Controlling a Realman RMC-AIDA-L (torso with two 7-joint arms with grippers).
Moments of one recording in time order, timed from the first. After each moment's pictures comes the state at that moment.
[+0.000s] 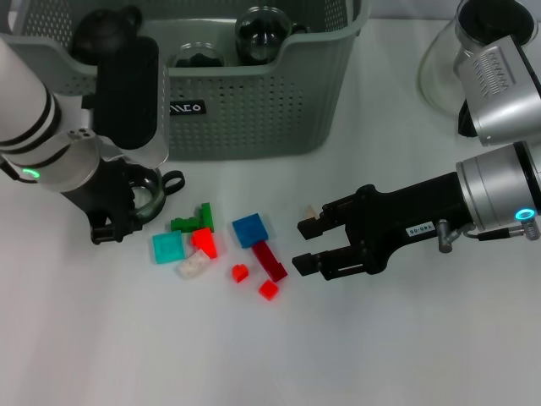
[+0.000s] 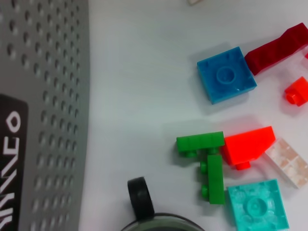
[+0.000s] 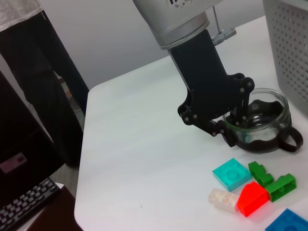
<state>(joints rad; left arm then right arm) -0.55 -2.16 1.30 1.27 2.86 1.55 -1.76 0.67 2.08 -1.27 -0.70 -1.93 -1.49 1.66</state>
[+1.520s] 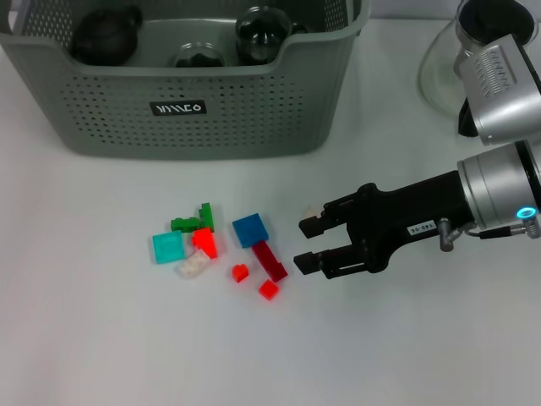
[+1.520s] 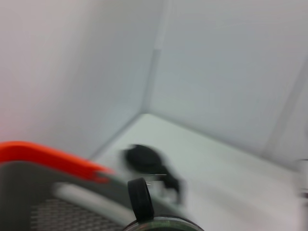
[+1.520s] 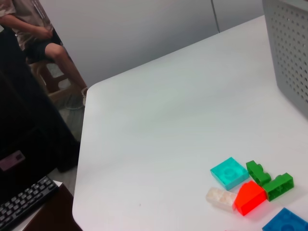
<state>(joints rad) -0.86 -1.90 0.64 1.07 2.18 1.81 -2.08 0.67 2.08 -1.27 -0.71 -1.93 -1.49 1.66</state>
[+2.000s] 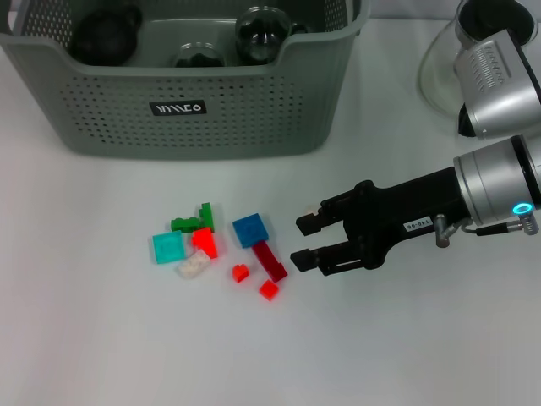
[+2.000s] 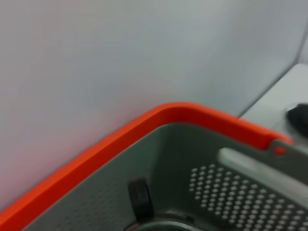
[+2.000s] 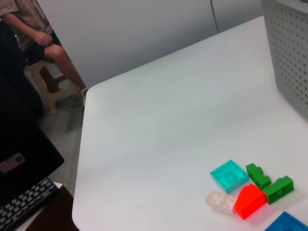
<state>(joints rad) -0.96 -1.92 0.85 0.90 2.45 1.31 -2.17 0.69 2.08 -1.27 -0.70 -1.93 -1.49 1.68</state>
